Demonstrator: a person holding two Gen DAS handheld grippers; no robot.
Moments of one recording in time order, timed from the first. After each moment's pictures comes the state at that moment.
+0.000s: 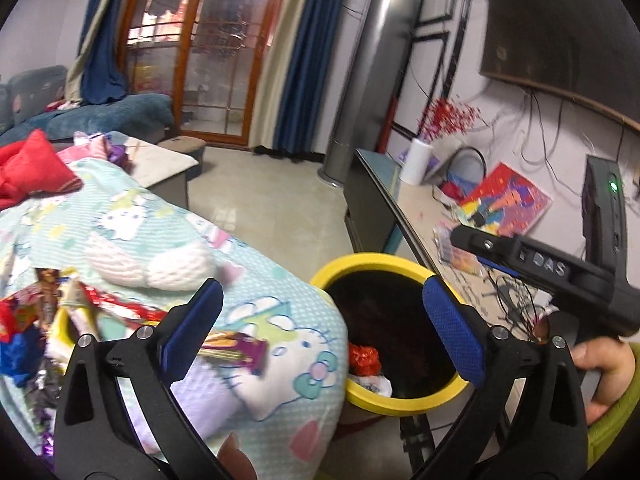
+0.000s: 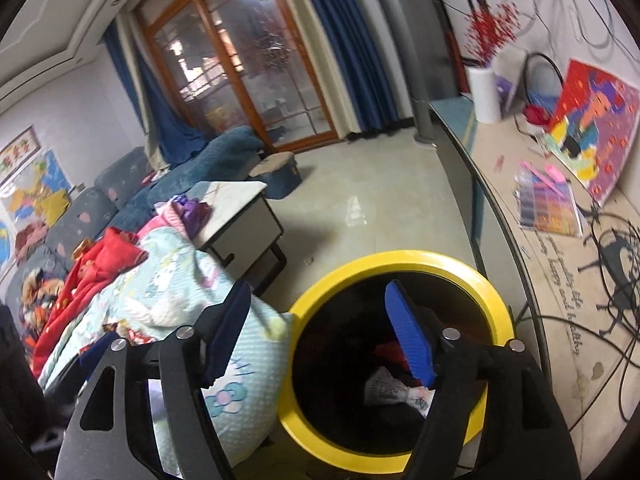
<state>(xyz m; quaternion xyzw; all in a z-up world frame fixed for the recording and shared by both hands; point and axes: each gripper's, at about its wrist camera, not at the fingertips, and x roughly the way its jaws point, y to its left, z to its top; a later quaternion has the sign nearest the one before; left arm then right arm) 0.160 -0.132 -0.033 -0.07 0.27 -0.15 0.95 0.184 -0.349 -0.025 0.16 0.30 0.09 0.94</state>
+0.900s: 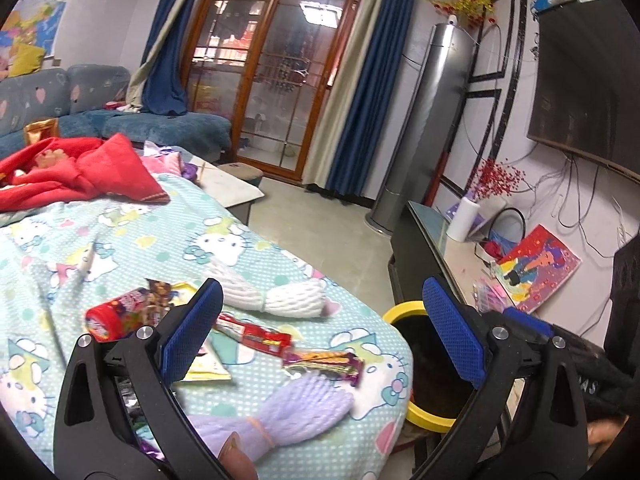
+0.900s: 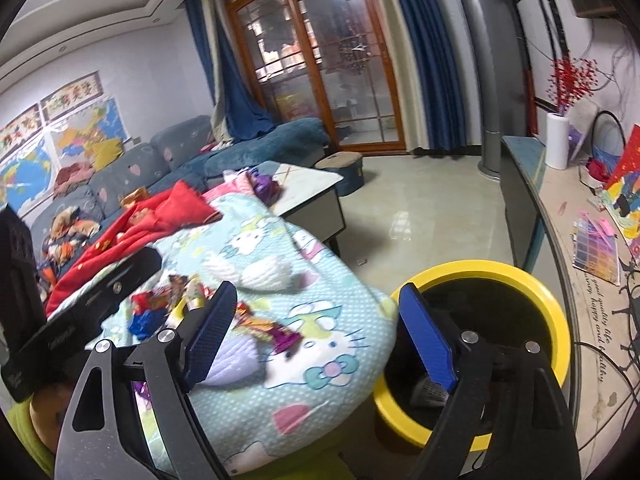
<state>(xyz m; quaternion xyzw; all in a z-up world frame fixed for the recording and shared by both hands) 0.130 -0.038 -0.009 -0.12 0.21 -0.06 0.97 0.143 -0.250 -0.006 0.07 0.28 0.20 0.94</state>
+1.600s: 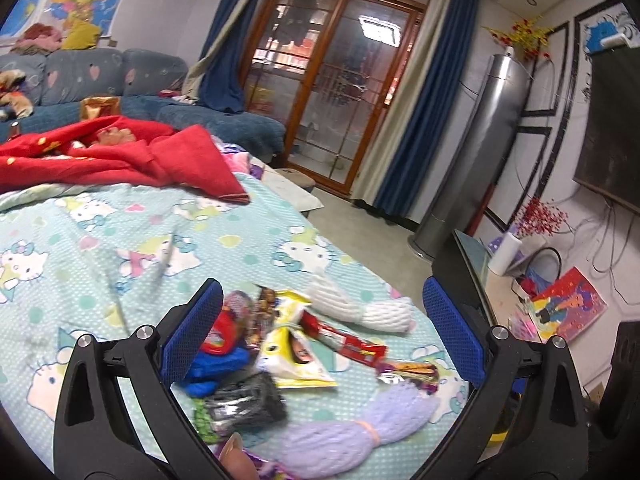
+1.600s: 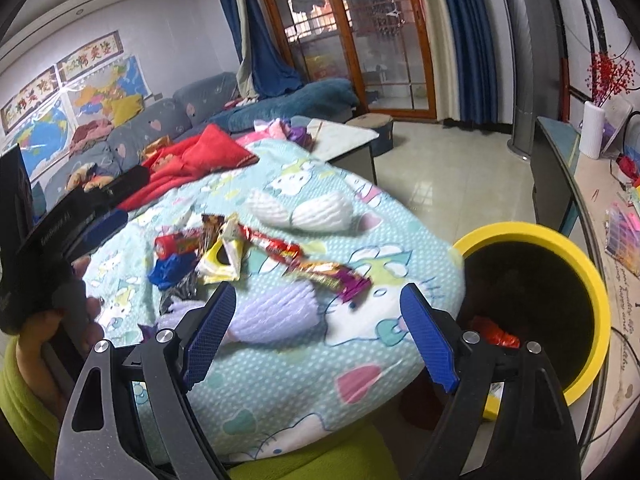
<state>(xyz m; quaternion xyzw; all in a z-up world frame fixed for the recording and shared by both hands) 0.110 0.048 -0.011 -0.17 0.20 0.03 0.96 0.130 -0.188 -0.038 0.04 0.34 0.24 0.91</state>
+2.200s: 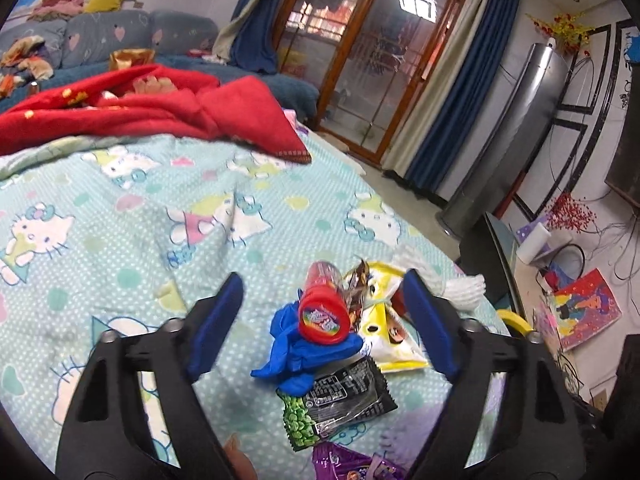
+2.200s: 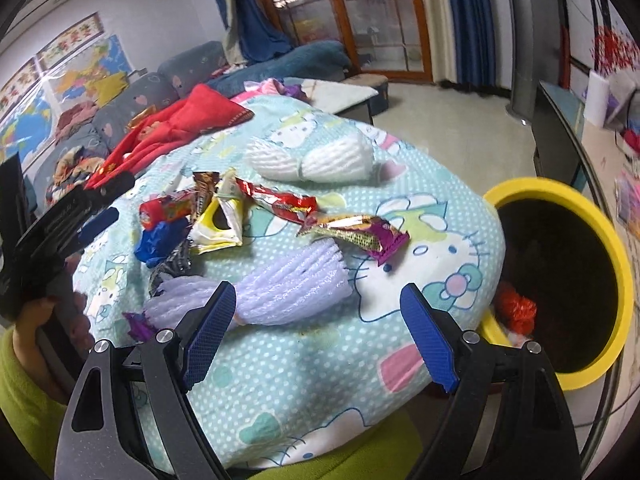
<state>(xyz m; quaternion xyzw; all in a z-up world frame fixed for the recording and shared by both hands) 0.116 0.113 -0.044 -0.20 0.28 0.05 0.94 0.142 -0.154 -0.067 0.04 0.41 0.22 0.88</state>
